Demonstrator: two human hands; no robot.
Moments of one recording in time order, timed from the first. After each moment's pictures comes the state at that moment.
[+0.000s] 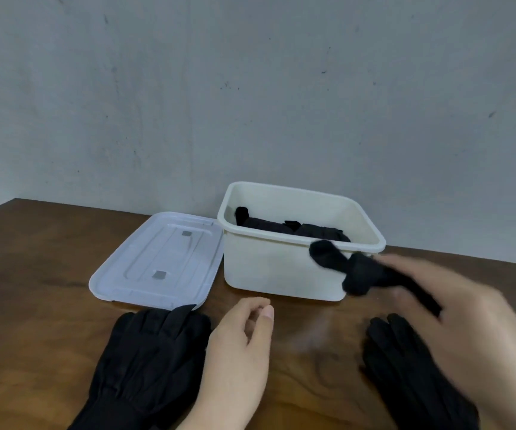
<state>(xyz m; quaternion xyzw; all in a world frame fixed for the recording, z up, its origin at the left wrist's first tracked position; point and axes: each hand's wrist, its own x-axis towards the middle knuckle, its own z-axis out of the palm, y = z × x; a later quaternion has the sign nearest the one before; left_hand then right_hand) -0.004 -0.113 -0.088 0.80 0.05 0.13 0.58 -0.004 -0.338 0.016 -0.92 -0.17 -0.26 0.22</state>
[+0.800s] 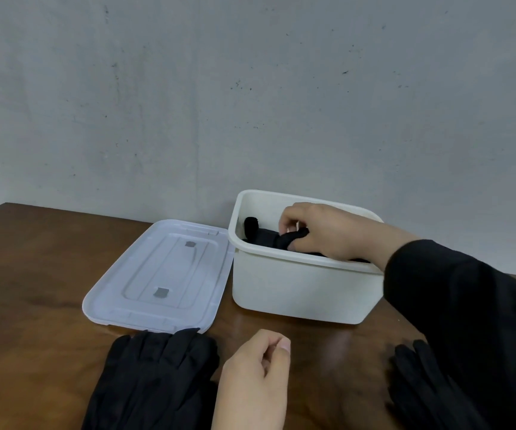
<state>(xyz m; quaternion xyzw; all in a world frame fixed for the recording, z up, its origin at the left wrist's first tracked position) 0.023 -0.111 -0.104 0.81 0.10 0.09 0.57 0.195 -0.230 0.038 -0.94 -0.32 0.03 0.11</state>
